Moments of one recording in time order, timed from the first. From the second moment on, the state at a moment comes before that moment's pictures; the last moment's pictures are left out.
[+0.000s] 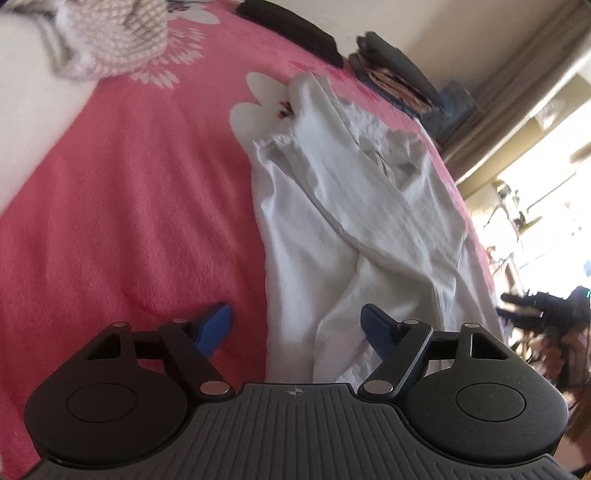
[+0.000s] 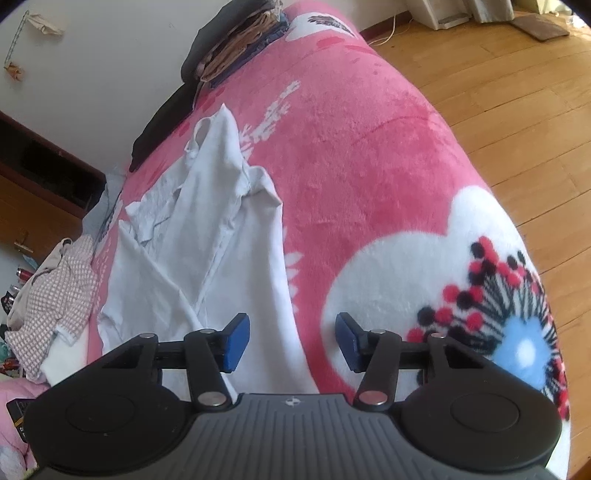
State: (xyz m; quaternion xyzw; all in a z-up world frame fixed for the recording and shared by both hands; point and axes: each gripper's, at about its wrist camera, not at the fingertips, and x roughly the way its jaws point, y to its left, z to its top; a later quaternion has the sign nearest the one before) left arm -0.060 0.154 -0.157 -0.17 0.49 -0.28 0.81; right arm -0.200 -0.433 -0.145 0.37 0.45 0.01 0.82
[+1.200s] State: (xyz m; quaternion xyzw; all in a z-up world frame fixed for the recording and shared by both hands) left arm -0.099 0.144 -0.167 -0.13 0.54 -0.34 0.75; right arm -0.237 -0.429 -0.181 0.48 0.49 0.07 0.72
